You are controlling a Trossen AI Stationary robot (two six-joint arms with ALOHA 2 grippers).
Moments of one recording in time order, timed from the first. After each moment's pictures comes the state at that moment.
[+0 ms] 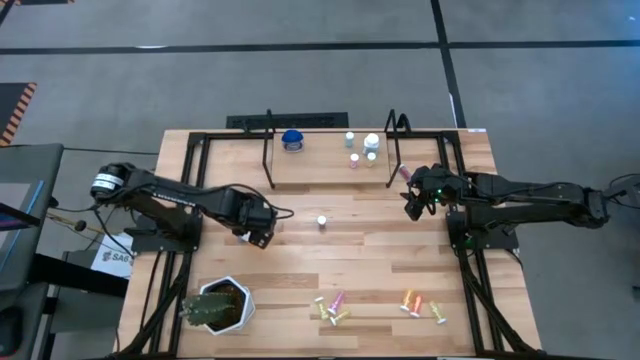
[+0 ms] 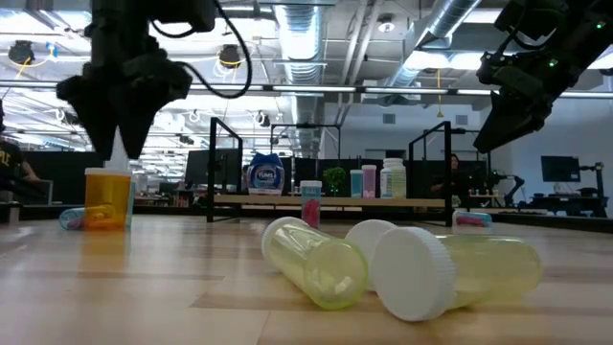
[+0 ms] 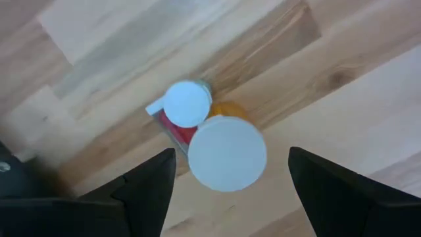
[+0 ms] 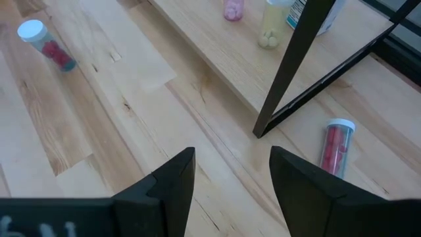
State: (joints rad) left arm -0.11 1.41 0.96 -1.07 -0.08 -1.15; right arm -0.21 0.70 0.50 -0.59 0.28 0.35
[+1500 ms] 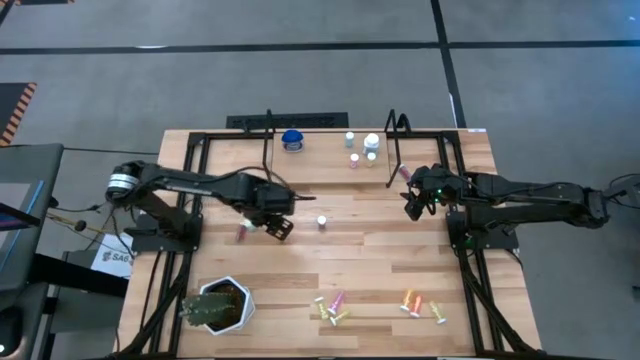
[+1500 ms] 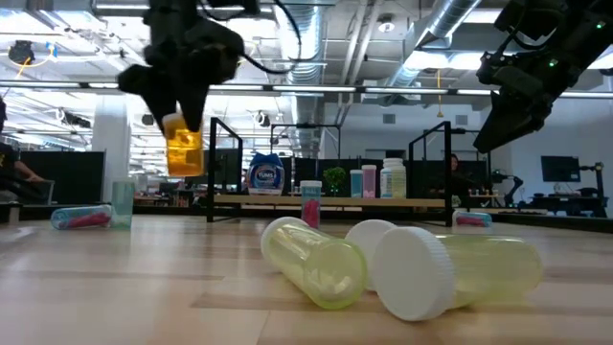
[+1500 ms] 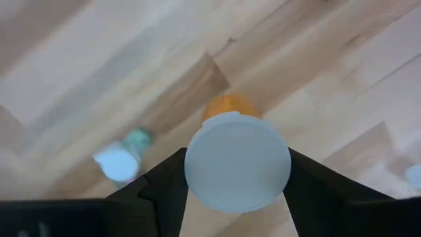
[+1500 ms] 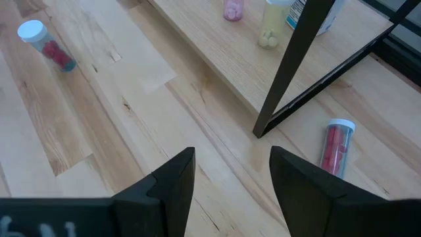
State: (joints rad) left arm 0.00 1.56 1.25 -1.11 -0.01 -0.94; right arm -0.21 0.70 0.50 -0.59 0.28 0.35
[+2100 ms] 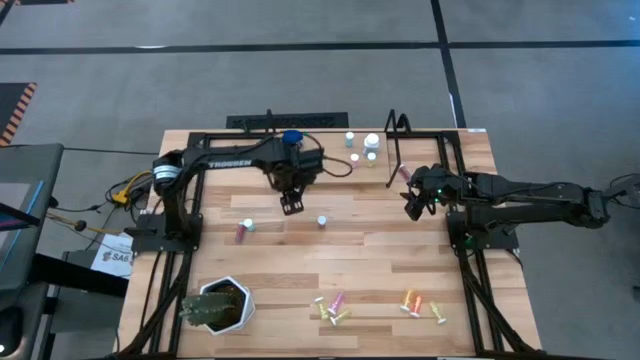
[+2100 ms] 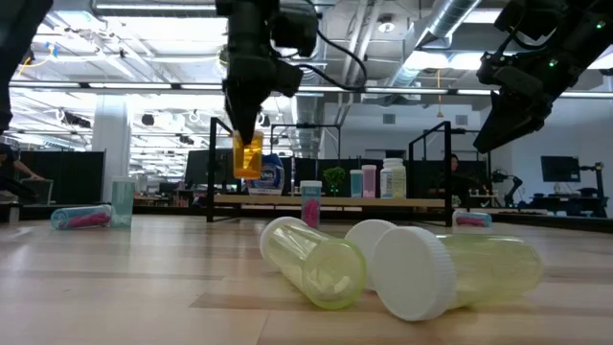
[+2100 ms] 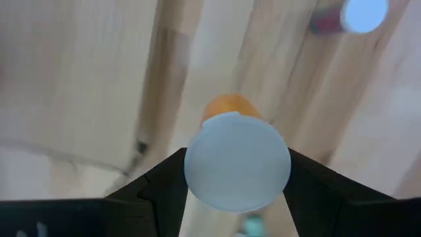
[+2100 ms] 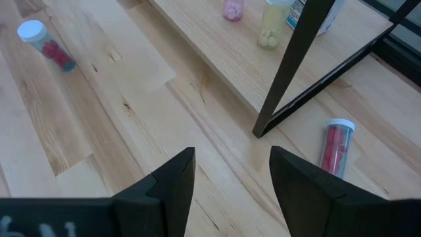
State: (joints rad) left arm 0.25 1.88 1.63 -1.25 -0.02 0.02; right arm -0.21 0.70 0.50 -0.59 0.28 0.35
